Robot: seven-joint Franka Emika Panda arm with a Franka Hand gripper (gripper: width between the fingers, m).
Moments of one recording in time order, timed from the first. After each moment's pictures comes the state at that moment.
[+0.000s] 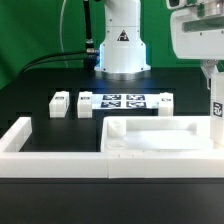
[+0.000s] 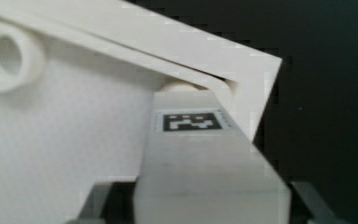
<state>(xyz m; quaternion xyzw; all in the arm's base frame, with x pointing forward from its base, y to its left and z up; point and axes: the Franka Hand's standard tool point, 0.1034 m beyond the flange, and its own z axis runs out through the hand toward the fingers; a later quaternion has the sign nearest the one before) 0.635 0.102 0.110 -0.75 0.65 0.01 0.10</state>
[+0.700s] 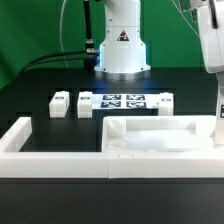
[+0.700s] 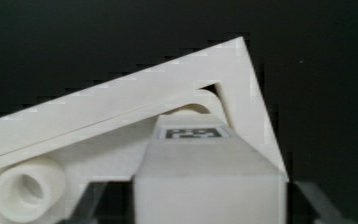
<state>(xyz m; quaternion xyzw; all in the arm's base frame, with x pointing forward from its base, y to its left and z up) 0.635 0.106 0.108 -0.60 0.79 0.05 0.12</state>
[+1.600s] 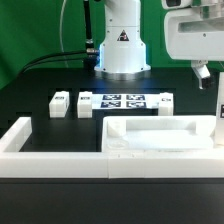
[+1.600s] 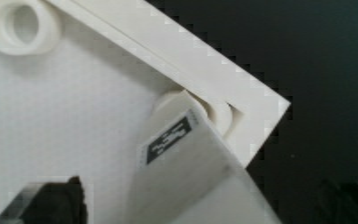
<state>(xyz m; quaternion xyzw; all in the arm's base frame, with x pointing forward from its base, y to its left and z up) 0.636 0.109 0.110 -0.90 0.44 0.02 0.07</state>
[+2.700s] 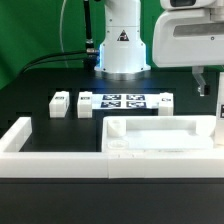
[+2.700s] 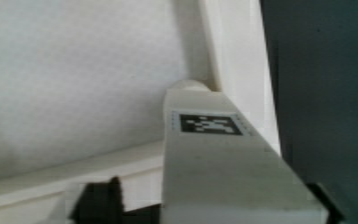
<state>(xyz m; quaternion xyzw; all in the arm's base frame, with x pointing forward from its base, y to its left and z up) 0.639 0.105 0.106 -0.99 0.12 0.01 0.04</state>
